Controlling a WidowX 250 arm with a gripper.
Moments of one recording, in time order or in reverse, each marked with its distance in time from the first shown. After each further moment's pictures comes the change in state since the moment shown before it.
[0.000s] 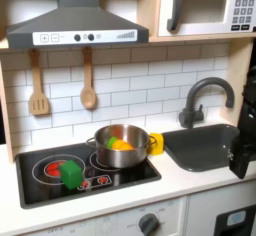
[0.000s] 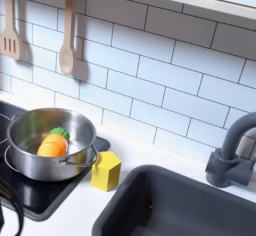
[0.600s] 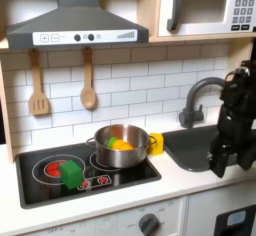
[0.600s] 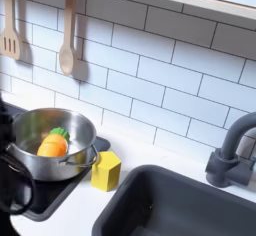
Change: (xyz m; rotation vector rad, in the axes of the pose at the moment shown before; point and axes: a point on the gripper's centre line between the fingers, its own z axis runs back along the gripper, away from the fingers) arm 0.030 0.016 -0.017 0.017 0.000 0.032
